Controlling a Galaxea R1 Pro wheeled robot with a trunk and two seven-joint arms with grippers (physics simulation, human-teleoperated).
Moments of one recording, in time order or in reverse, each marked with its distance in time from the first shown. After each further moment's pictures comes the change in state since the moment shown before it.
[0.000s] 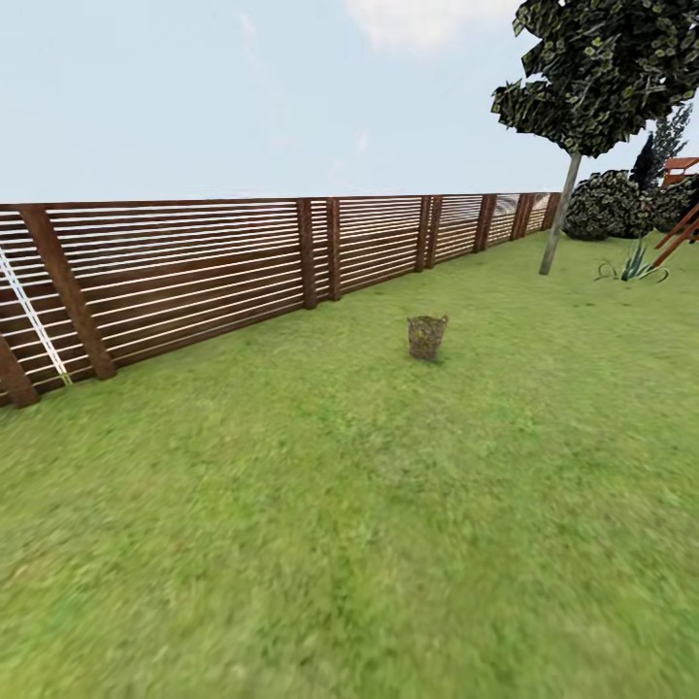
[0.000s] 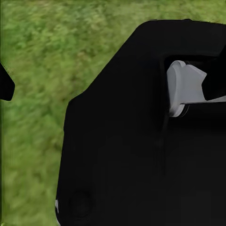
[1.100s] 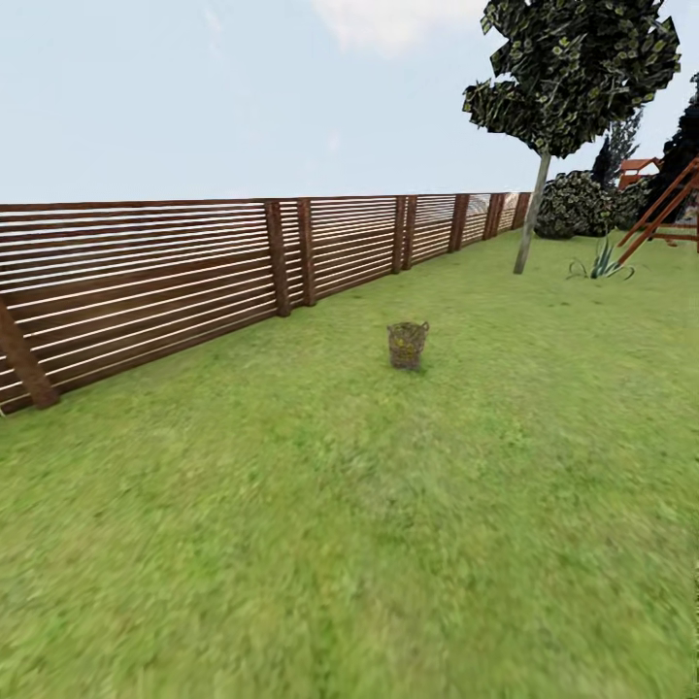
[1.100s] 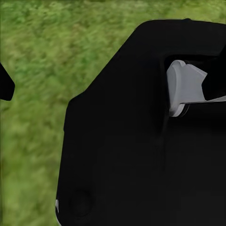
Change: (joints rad) left arm 0.000 0.000 0.000 0.000 0.000 -0.001 0.000; right arm 0.000 0.000 0.000 -0.001 0.000 0.000 0.000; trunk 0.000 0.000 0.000
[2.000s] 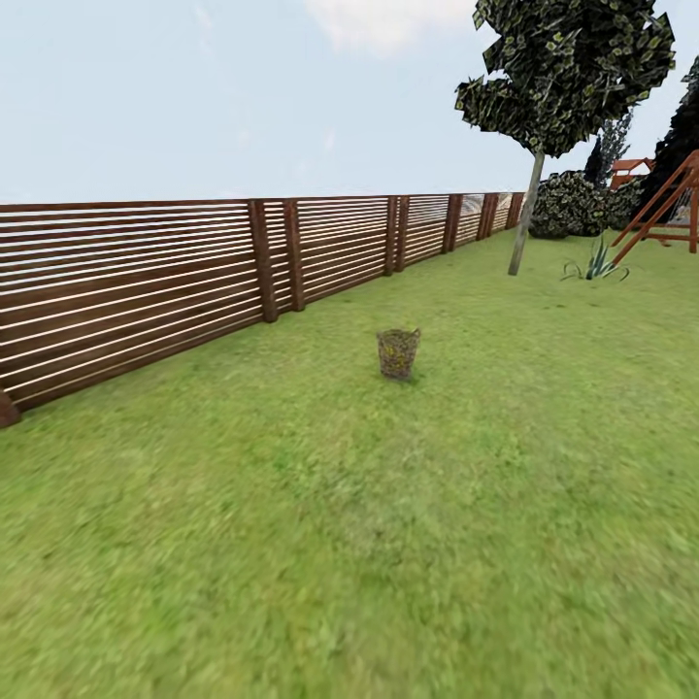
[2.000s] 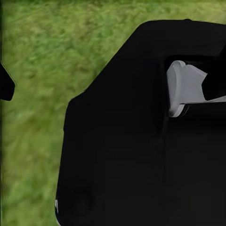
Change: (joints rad) left arm 0.000 0.000 0.000 0.000 0.000 0.000 0.002; right arm 0.000 0.000 0.002 0.000 0.000 0.001 0.000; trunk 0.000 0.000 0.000
